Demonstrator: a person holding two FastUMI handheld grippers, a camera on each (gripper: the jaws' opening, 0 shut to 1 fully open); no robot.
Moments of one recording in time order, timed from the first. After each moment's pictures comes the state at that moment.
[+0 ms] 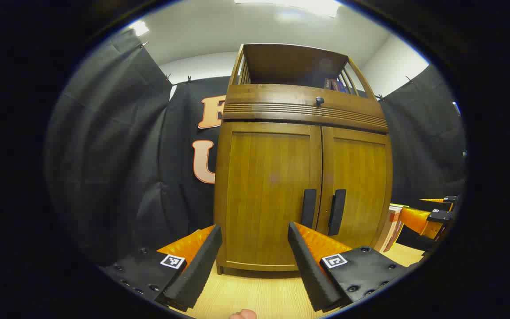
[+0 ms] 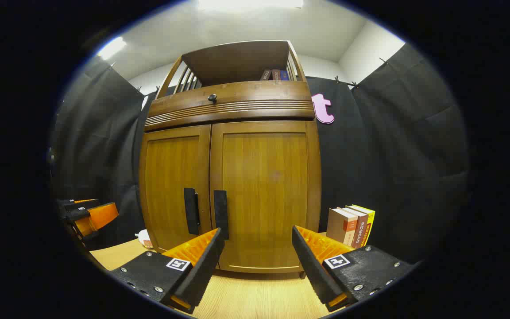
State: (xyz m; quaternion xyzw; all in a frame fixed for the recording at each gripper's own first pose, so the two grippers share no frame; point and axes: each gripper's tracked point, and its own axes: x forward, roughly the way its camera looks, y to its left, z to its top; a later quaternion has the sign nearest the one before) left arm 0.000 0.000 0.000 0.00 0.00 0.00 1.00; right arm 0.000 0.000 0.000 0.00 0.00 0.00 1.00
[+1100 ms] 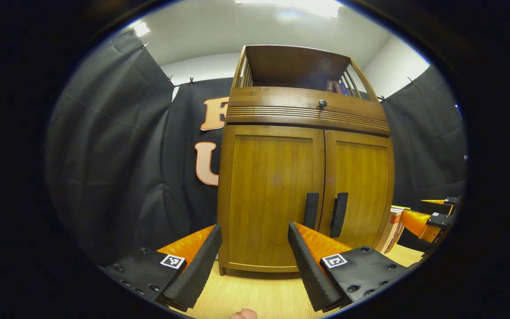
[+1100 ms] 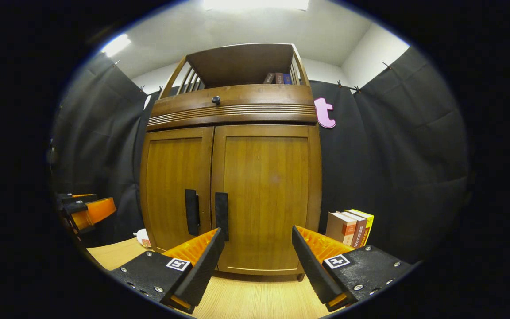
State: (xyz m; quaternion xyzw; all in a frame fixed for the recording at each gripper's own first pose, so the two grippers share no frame) left arm -0.003 0.000 0.007 0.00 0.00 0.01 1.00; right arm -0.004 0.008 0.011 -0.01 -0.02 0.01 1.00
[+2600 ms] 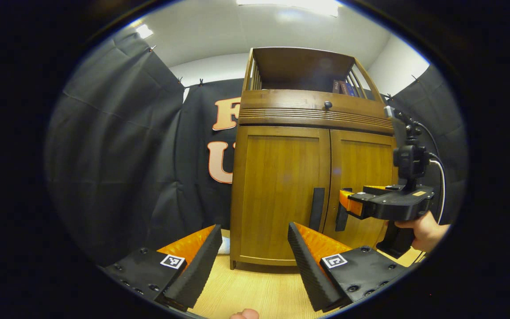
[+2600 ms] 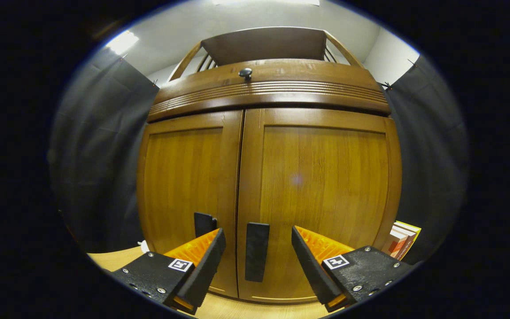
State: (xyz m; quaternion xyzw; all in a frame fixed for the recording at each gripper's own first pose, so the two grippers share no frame) left arm -0.036 0.014 0.003 0.00 0.00 0.05 1.00; right arm 0.165 0.093 0.002 -0.02 0.01 0.06 1.00
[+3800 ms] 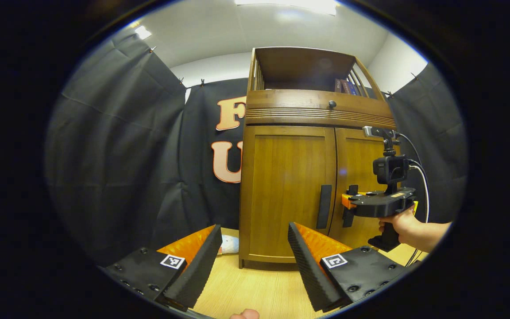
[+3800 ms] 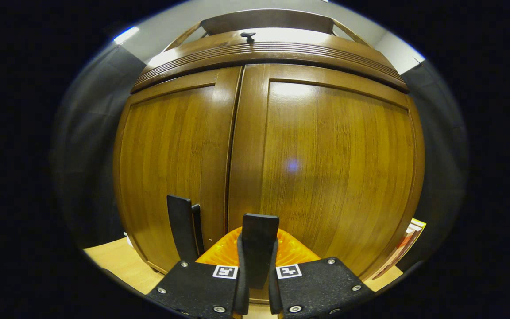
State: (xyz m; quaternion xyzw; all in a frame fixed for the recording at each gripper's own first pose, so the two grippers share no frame) left arm -0.042 0.030 0.000 0.01 0.01 0.05 1.00; right arm 0.197 0.107 -0.034 -0.02 0.06 0.05 1.00
